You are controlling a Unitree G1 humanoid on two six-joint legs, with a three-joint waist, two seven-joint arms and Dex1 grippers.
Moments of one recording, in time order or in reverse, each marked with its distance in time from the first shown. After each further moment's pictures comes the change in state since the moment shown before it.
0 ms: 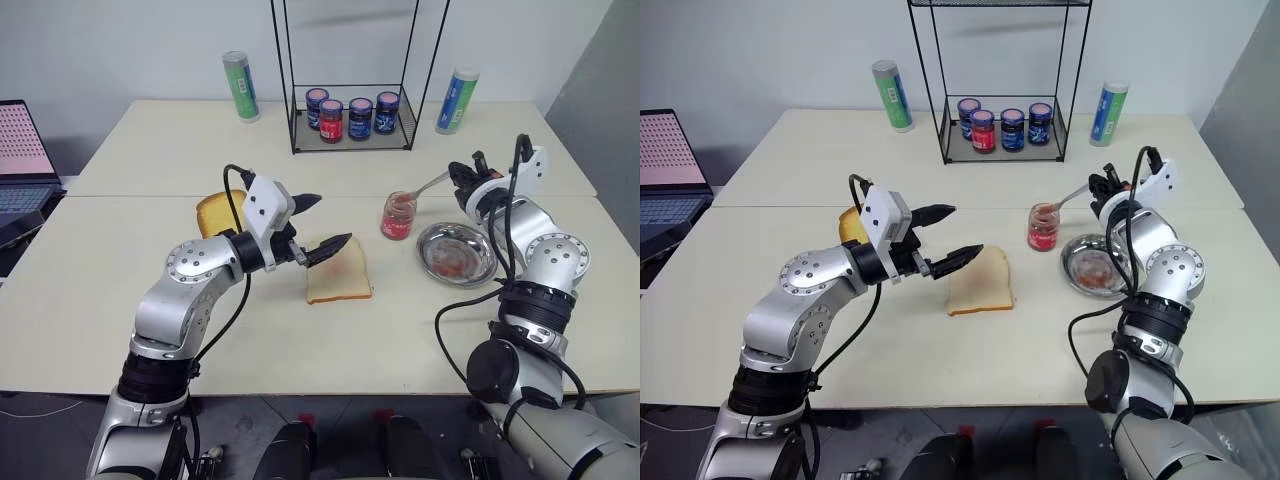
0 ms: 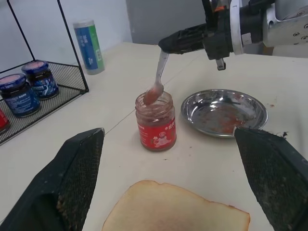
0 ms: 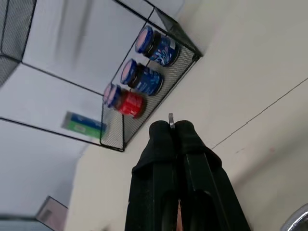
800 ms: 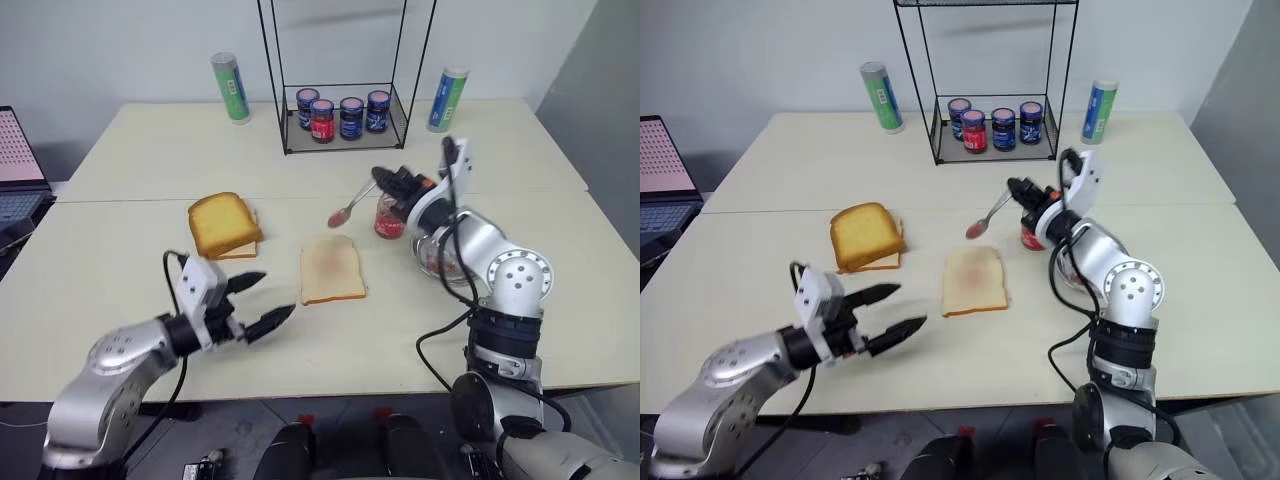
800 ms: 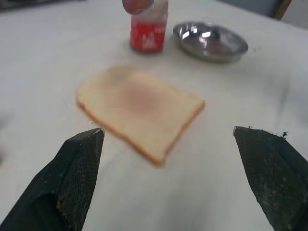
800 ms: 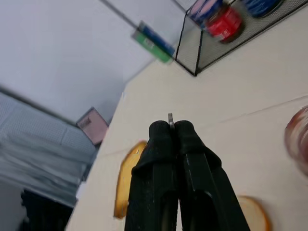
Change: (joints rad) left arm 0.635 0.127 0.261 -0.245 -0.165 0.026 -0.059; right arm 0.188 0.064 0.483 -0.320 0.110 0.095 0.091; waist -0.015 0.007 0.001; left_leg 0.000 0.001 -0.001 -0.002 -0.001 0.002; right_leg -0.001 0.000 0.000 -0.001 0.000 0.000
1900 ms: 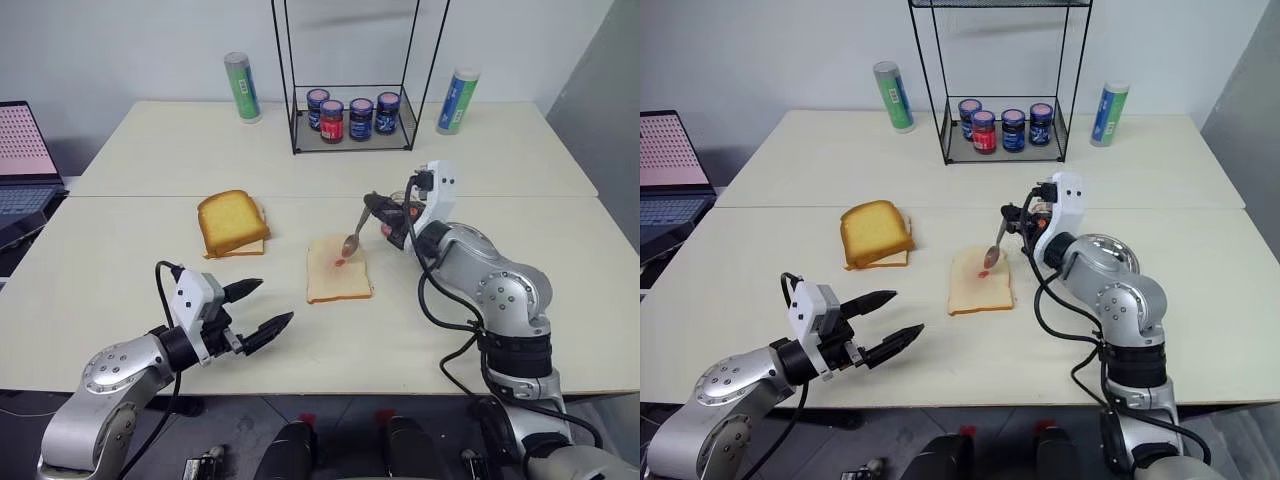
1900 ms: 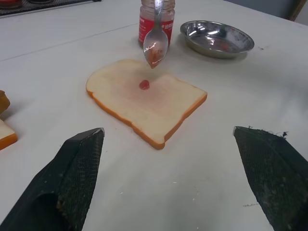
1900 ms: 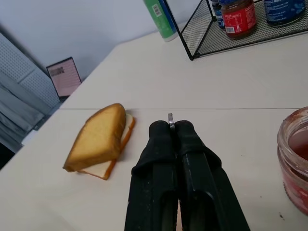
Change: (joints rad) left arm -0.016 0.004 -0.018 -0.011 -0.007 -0.031 0.035; right arm 0.078 -0.074 0.098 -0.075 -0.242 -0.036 0.203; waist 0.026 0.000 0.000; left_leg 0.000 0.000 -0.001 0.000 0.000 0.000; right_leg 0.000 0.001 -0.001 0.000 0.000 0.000
